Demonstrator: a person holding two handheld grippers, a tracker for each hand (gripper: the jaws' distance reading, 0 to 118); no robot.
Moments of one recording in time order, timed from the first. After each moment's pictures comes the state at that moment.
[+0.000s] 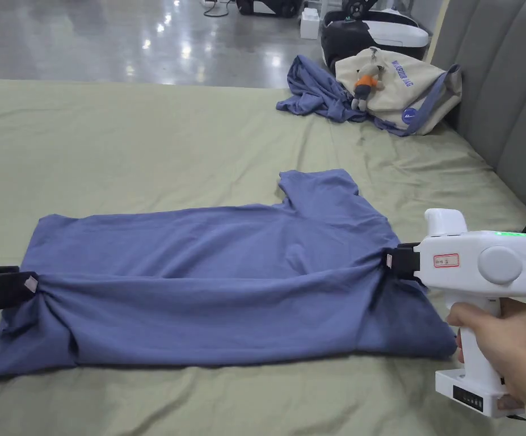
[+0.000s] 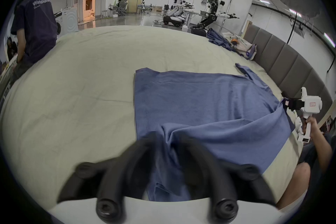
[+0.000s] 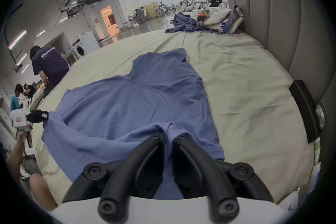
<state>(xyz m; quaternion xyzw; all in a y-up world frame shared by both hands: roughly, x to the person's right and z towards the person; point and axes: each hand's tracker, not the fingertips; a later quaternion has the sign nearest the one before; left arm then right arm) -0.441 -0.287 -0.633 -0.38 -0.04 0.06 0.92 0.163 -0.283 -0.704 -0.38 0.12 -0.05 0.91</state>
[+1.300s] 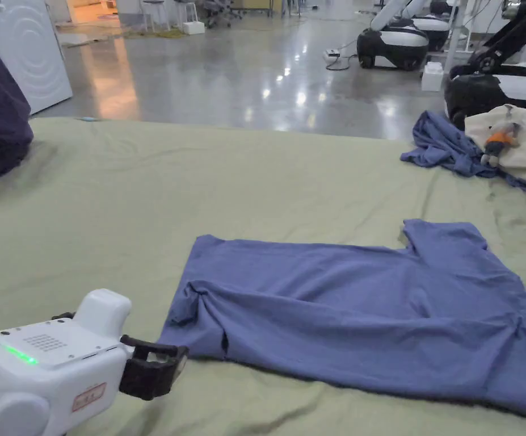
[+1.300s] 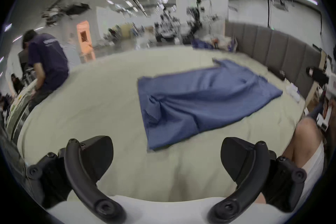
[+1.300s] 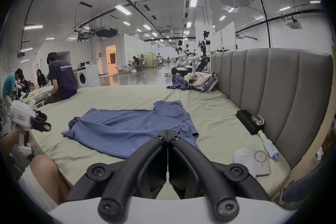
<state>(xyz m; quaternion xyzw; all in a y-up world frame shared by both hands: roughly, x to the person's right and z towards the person) -0.423 -0.258 -0.481 -0.35 -0.06 -0.06 0.93 0.145 -0.208 -0.442 -0.14 0.07 -0.01 0.99</state>
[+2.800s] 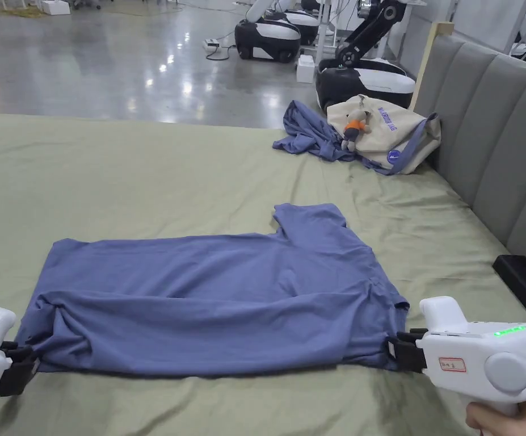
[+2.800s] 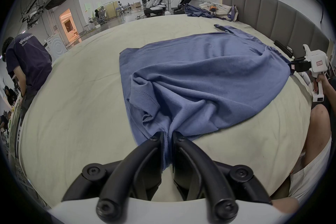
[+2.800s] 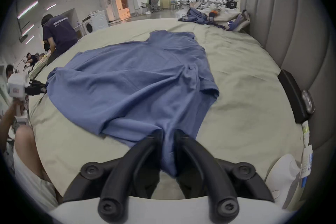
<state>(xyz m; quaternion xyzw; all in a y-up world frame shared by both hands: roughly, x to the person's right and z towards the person) -0.409 -0.294 -0.550 -0.42 -0.07 -0.08 0.90 0.183 -0.305 -0.614 -0.40 0.16 0.05 0.90</state>
